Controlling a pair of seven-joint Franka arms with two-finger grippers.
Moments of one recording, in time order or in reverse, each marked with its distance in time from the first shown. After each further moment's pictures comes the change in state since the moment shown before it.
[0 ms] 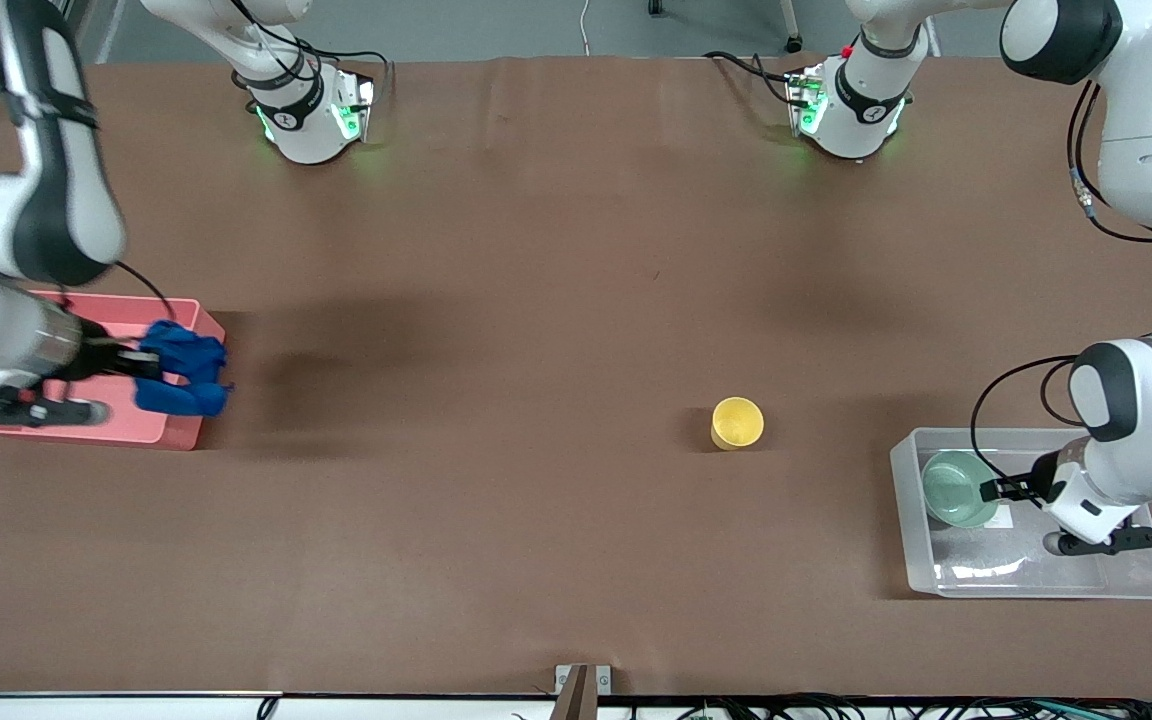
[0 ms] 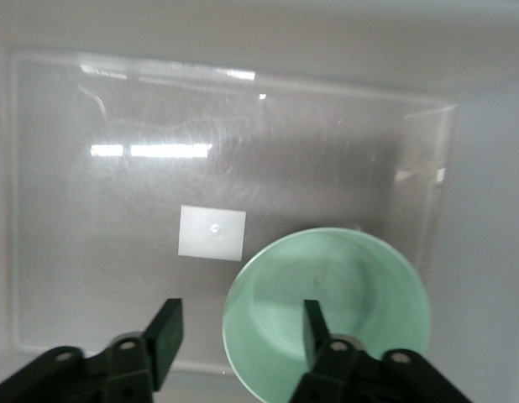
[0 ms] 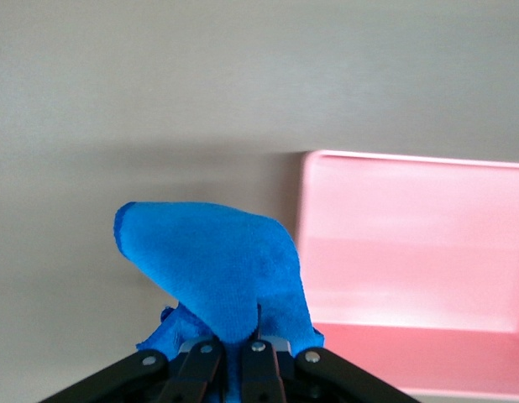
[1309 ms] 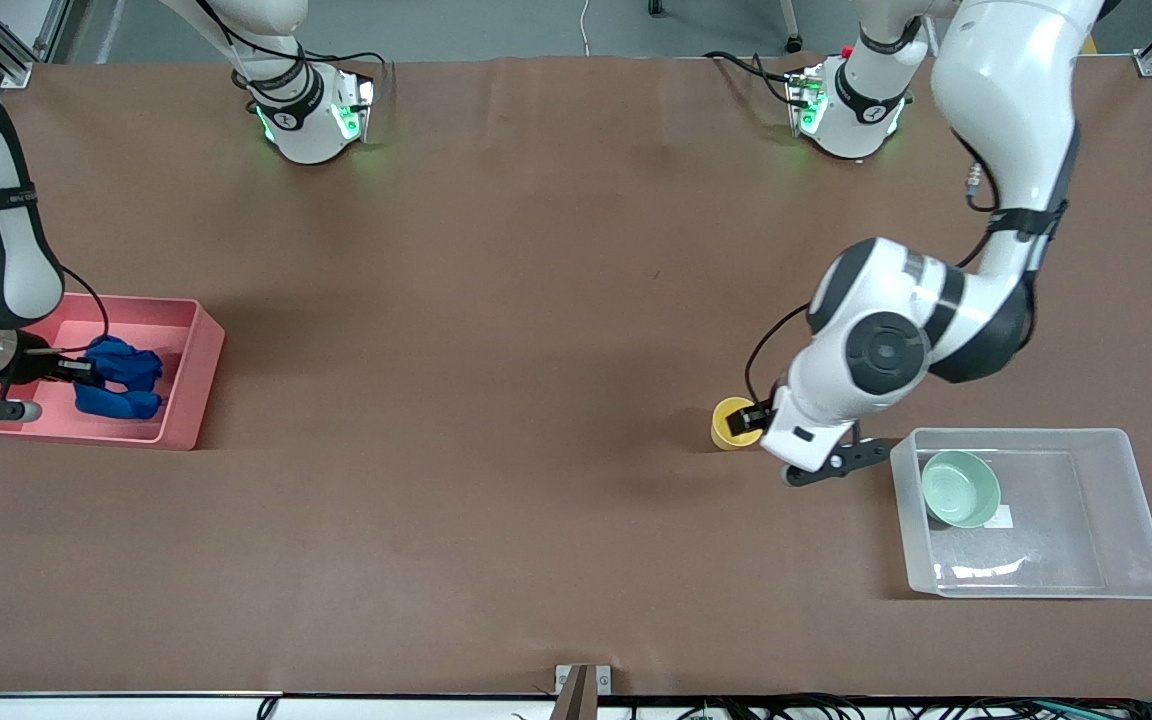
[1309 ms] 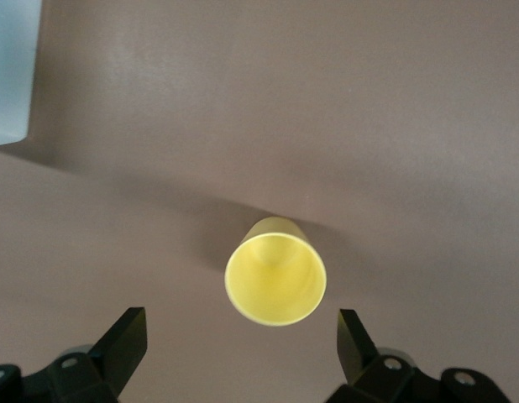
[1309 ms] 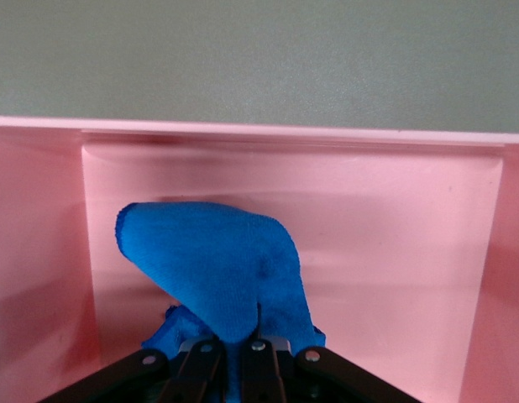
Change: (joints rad) left arm -0.409 -0.168 -0.152 -0.109 0.051 -0.181 -0.776; right arm -0.269 0.225 -0.003 -0.119 0.000 0.375 -0.242
